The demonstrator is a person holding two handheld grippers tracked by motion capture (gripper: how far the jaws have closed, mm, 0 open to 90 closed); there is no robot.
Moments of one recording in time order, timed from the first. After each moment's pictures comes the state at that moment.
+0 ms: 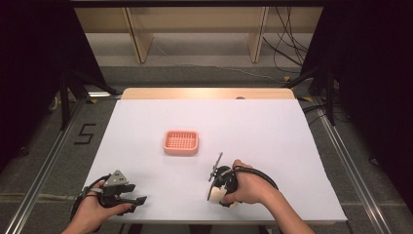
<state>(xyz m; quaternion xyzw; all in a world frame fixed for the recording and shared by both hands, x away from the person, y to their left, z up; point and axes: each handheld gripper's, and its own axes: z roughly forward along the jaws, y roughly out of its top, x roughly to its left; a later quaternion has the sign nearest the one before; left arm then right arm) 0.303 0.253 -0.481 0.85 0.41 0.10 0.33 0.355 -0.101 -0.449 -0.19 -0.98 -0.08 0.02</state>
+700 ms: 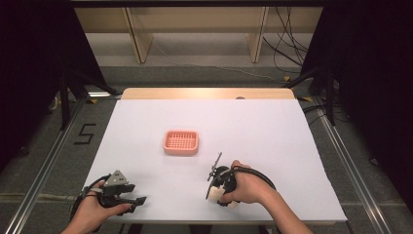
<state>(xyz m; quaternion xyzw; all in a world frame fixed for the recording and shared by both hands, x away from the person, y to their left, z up) 0.303 0.254 -0.481 0.85 0.40 0.10 0.33 0.359 -0.099 -0.457 -0.20 -0.98 -0.09 0.03</state>
